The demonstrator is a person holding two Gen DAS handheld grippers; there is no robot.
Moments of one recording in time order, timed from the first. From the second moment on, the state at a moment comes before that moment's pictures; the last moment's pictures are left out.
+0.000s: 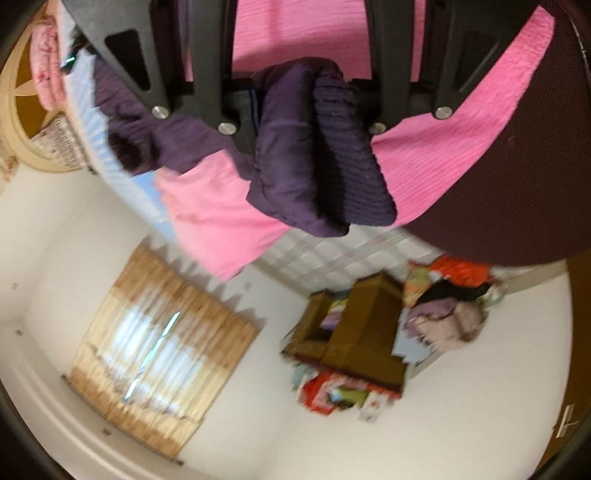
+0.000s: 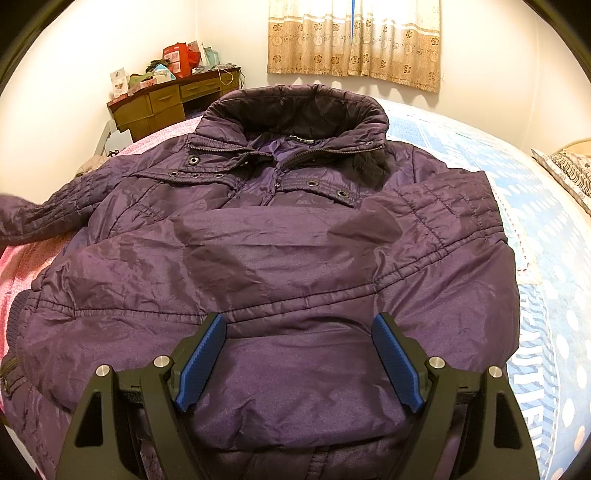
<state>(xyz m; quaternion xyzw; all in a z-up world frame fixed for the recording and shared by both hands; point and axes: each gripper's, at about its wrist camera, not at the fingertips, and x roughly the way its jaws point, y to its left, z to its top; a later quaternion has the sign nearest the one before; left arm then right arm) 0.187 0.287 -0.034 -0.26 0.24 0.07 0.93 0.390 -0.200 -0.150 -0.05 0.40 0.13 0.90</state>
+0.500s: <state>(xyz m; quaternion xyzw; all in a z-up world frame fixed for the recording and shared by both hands) 0.265 0.067 0.059 -0.16 0.19 -0.14 0.96 0.372 -0.258 -0.132 0.14 0.32 0.19 0.92</state>
